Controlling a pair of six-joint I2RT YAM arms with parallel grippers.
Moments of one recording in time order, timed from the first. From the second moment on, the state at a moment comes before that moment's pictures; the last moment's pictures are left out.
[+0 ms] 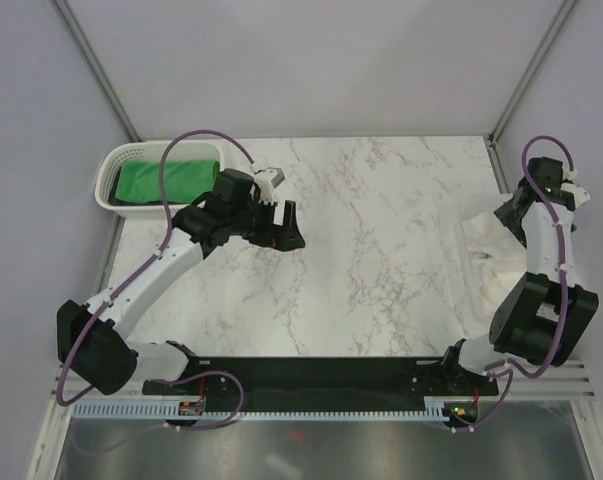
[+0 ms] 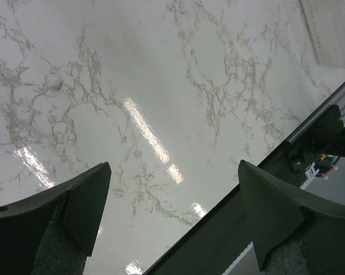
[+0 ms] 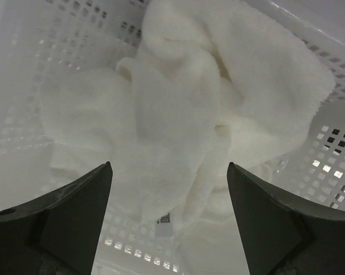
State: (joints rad) left arm -0.54 1.32 1.18 -0.59 0.33 -0.29; right arm -0.38 1.46 1.27 -0.83 0.41 0.62
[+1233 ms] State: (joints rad) left arm -0.37 1.13 1.33 -0.57 0.27 -0.39; right arm 0.11 1.36 1.89 -0.37 -0.58 0.79
